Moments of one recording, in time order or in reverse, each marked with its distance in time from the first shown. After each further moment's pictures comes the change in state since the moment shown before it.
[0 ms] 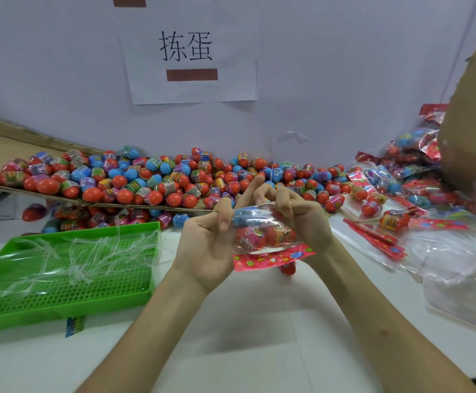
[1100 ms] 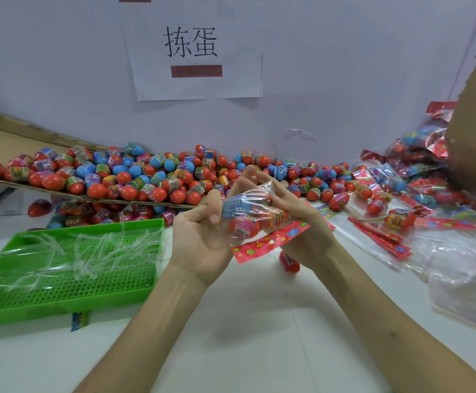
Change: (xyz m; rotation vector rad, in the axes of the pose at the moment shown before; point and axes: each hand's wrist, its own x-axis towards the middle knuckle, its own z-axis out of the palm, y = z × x) left_hand -0.004 0.007 -0.005 -0.023 0.075 0.098; right_hand -0.007 0.006 0.008 -0.015 0.119 0.129
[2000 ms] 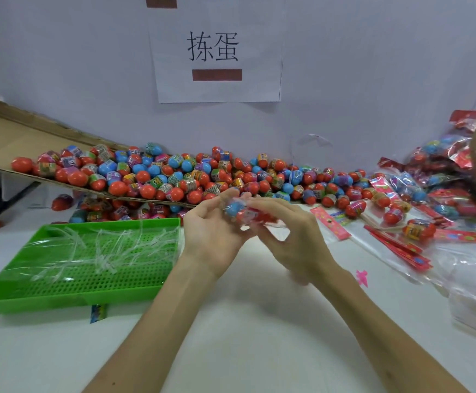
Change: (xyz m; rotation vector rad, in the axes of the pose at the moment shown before) left_hand 0.016 0.008 -0.014 -0.036 0.263 -0.035; right_hand 0.002 0.029 0.007 -1.413 0.191 -0.673
